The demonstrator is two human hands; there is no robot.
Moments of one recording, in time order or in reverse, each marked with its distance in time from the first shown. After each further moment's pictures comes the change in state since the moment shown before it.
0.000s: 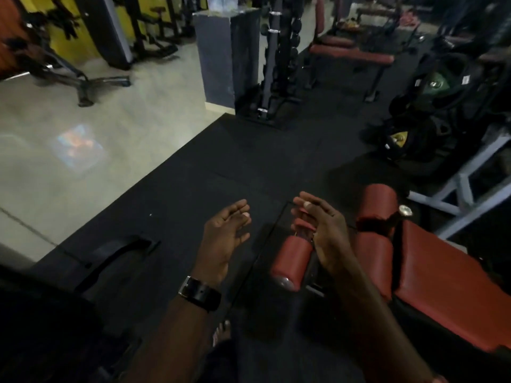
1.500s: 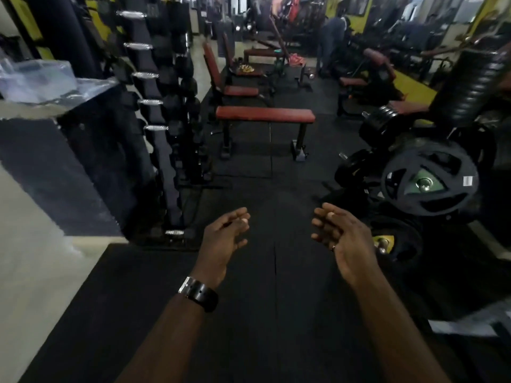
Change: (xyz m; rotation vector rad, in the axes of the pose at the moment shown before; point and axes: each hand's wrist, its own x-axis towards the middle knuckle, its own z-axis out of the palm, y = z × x) left_hand 1.199 0.283 0.469 0.109 -0.450 -0.022; right_hand 1.151 -0.336 0.017 0.102 0.451 -0.237
